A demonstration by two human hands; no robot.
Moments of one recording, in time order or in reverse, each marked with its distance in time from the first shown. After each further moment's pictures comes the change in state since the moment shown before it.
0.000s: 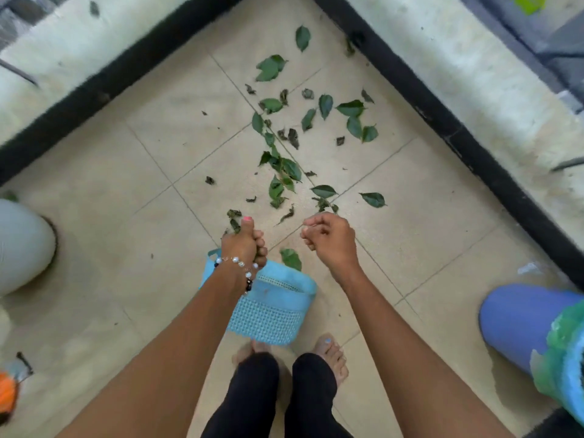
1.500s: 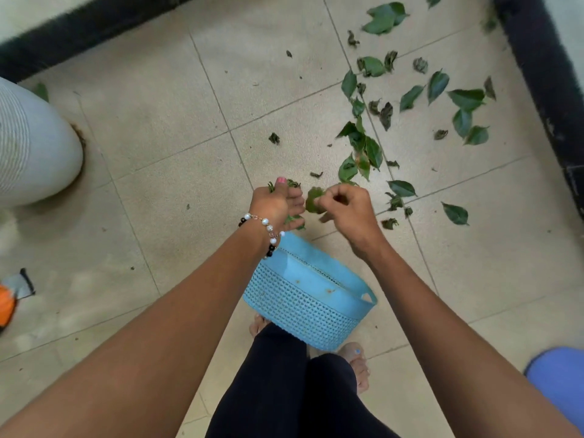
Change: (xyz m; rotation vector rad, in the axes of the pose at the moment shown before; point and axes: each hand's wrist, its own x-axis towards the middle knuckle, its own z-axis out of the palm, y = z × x) left_hand 0.078 0.030 -0.060 -0.014 -0.064 0.012; right_hand 0.054 -0.012 0.111 -0.050 -0.292 -0.046
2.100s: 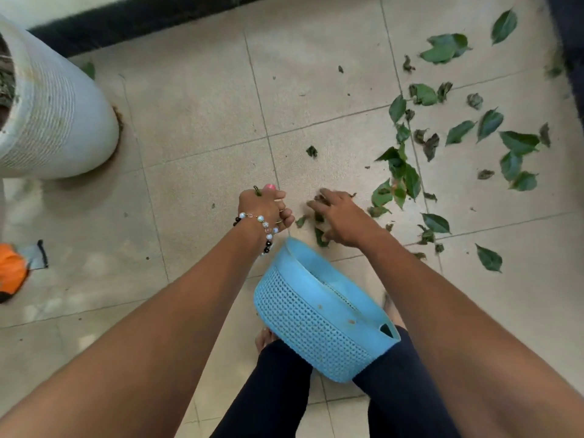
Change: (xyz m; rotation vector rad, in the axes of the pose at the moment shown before) left_hand 0.038 0.011 -0.055 -0.243 0.249 -0.006; right_hand 0.086 0.020 0.043 -1.423 -0.594 -0.366
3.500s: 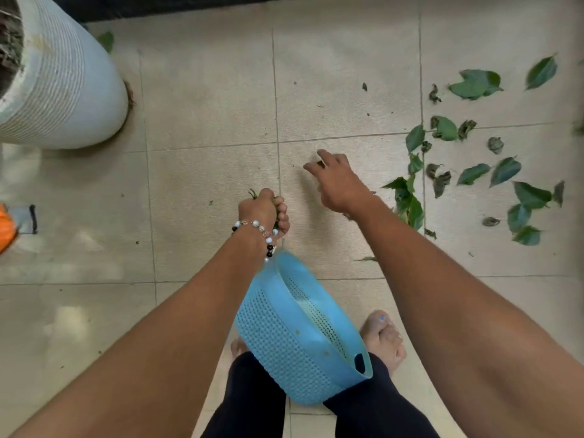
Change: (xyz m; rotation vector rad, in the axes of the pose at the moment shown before) left_hand 0.012 0.015 0.016 -0.300 0.093 -0.218; right_hand 0.066 0.011 -0.074 -0.049 0.115 -0.061
